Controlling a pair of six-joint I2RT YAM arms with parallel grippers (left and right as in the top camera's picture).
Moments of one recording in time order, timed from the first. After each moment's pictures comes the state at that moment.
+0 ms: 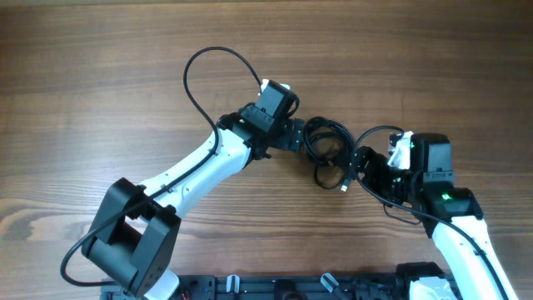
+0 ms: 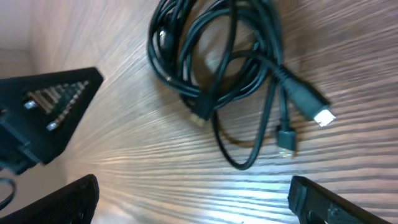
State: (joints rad) left arm -0.64 1.74 1.17 -0.46 -0.09 -0.37; right arm 0.06 1.01 0.57 -0.55 -0.52 0.68
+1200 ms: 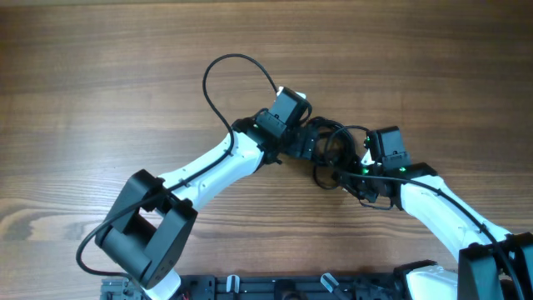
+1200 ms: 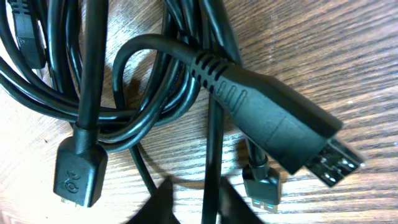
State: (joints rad) left arm -0.69 1.80 1.17 -0.39 -0.03 -0.37; right arm 0.22 1.41 0.57 -0.36 -0.35 0.81
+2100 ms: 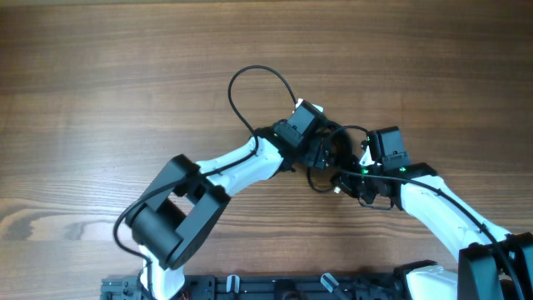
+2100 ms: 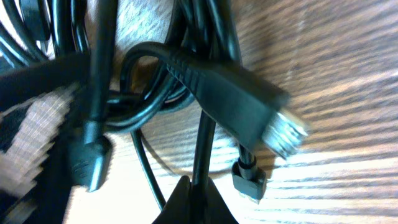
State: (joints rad) left arm -0.77 1.96 1.17 -0.25 -0.01 -0.37; right arm 0.22 1.41 0.57 -0.37 -0.44 0.83
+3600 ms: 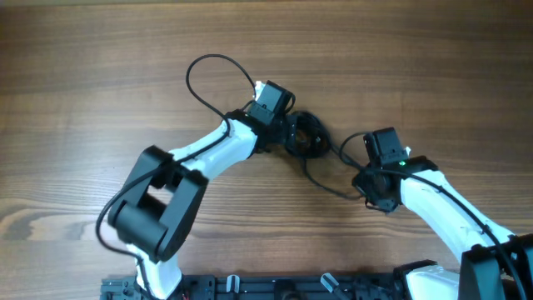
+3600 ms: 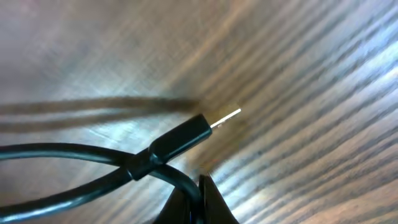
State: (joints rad) left arm -0.58 1.92 1.17 -0.32 -0.11 -0.45; right arm 0.23 1.41 0.64 -0.67 0.05 1.05
